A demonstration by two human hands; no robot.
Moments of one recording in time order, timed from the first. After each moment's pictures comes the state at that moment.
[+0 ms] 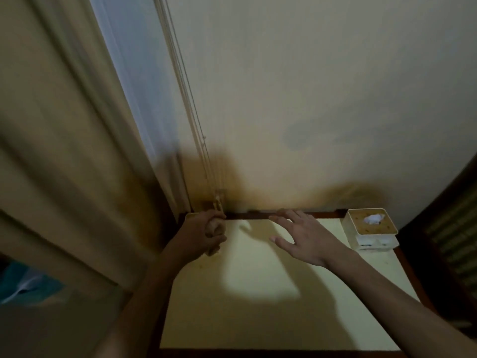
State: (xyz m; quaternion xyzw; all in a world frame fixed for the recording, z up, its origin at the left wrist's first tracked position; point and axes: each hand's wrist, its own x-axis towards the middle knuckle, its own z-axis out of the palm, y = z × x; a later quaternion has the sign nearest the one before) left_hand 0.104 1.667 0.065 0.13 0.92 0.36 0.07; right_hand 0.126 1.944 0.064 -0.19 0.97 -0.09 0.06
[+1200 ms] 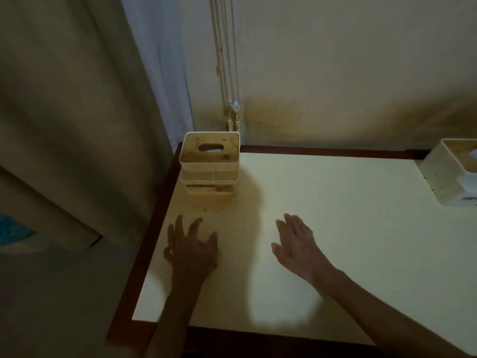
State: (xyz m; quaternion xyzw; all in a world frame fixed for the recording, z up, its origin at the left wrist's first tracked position) left_hand 0.157 1.626 -0.331 -0.17 0.95 0.27 0.00; right_hand 0.134 1.873 -0.362 -0.12 0.97 -0.20 0.10
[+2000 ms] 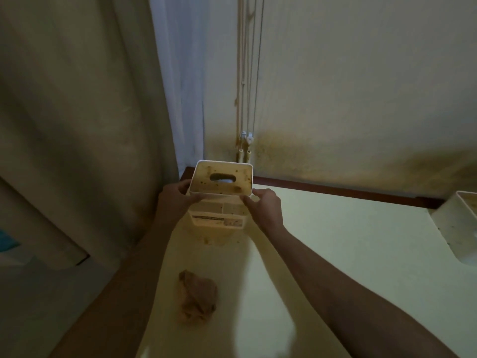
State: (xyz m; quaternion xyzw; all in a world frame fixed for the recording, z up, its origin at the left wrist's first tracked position) left_hand 0.006 1.556 -0.283 -0.08 0.81 0.58 -0.01; right_hand -0.013 1.768 -0.287 0.01 0.89 -0.45 -0.01
